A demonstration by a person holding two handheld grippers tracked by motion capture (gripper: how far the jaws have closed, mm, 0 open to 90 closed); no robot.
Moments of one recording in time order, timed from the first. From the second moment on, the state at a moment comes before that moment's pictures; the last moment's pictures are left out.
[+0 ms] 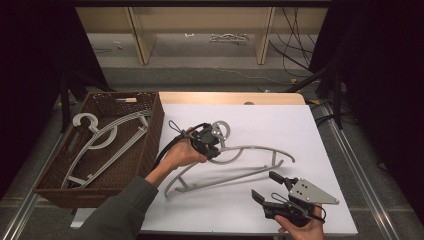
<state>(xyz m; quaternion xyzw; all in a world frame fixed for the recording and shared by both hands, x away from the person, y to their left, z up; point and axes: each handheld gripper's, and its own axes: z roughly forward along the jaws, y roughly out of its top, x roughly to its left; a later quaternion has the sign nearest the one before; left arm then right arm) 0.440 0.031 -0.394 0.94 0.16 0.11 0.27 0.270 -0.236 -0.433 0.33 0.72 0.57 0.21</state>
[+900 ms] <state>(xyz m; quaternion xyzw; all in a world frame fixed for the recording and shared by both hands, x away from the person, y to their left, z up) 0.453 0.072 -0.300 0.91 0.21 0.14 0.33 0.270 -0.236 -0.433 0.33 0.72 0.57 0.21</state>
